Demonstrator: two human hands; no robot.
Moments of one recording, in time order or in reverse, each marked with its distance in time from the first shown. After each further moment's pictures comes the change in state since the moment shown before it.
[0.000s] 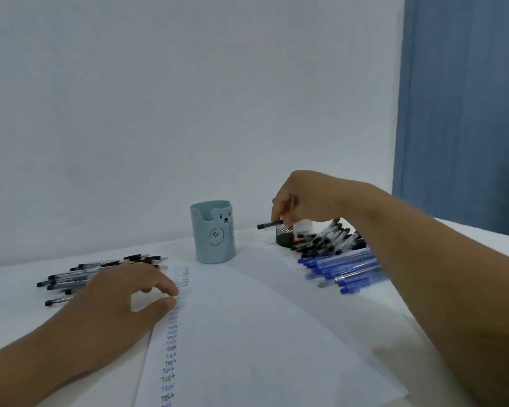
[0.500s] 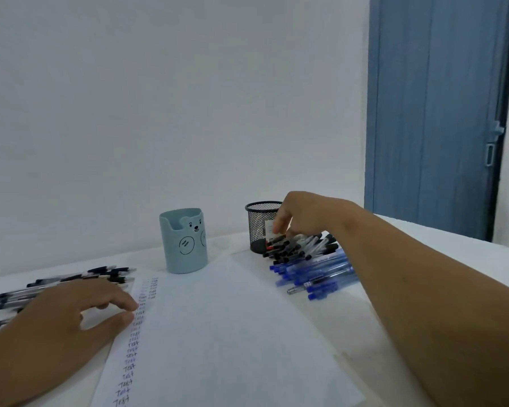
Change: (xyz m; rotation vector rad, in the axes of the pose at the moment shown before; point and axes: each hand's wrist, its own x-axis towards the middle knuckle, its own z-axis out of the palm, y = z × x) left_hand -0.001 -0.004 0.004 0.034 0.049 -0.030; right_hand -0.009 0.057 0.009 -0.029 -0.030 0.223
